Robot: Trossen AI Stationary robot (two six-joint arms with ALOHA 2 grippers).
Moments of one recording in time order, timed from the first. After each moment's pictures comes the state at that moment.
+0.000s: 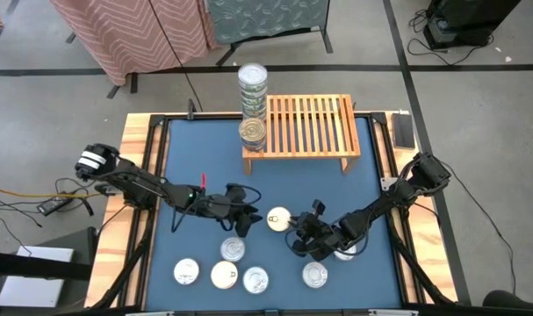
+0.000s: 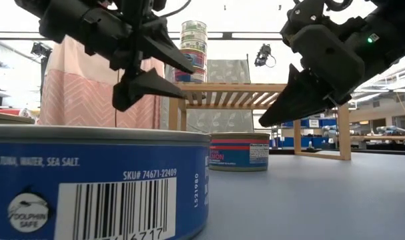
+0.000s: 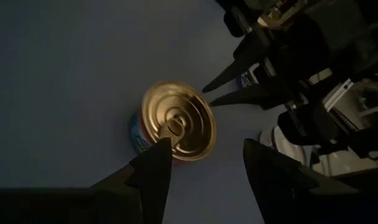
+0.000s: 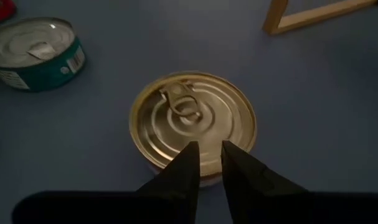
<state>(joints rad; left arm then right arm) -0.27 1.51 0.70 0.32 -0.26 -0.90 0.54 1.76 0.83 0.01 0.79 0.75</state>
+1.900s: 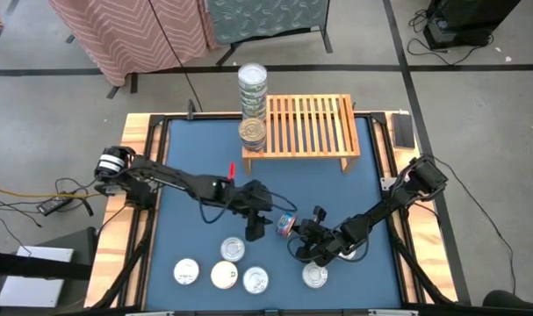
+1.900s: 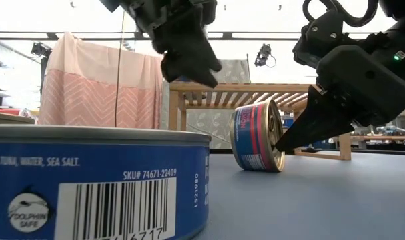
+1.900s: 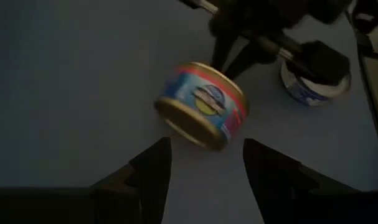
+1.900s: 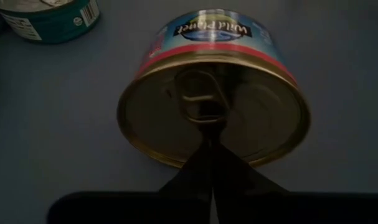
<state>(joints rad) -0.17 1.69 1.17 -0.24 -0.04 -0.32 0.58 1.81 0.79 0.05 0.73 0.79</state>
